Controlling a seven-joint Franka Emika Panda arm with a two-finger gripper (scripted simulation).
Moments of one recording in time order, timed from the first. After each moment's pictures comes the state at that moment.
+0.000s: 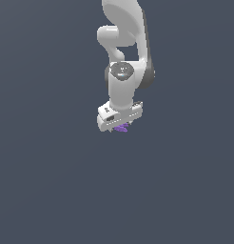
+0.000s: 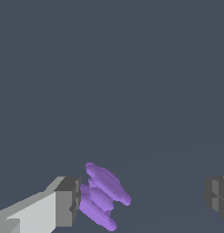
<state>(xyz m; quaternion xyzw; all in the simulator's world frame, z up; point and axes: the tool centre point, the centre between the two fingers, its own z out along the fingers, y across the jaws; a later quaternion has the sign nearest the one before) -0.044 0.016 0.136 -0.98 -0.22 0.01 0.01</state>
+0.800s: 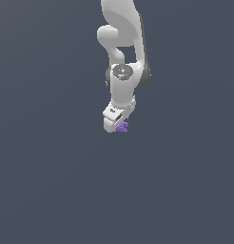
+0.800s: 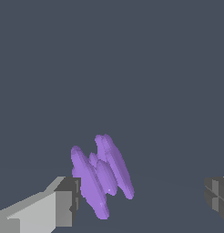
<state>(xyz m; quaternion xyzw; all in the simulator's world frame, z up) -0.083 0.018 0.109 -0.90 -0.43 0.01 0.00</state>
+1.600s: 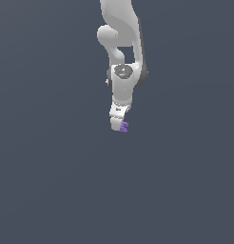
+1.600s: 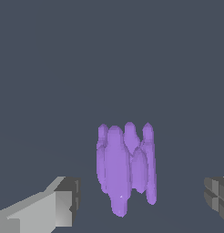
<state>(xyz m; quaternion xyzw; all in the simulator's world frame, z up) -0.118 0.023 0.090 -0.81 -0.59 0.00 0.00</state>
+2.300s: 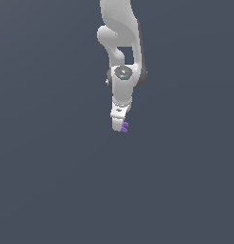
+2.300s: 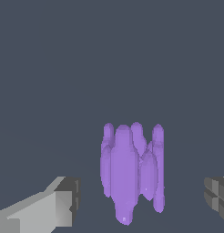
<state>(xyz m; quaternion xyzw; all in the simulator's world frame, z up) -0.123 0.024 0.081 -0.79 -0.61 0.00 0.00</state>
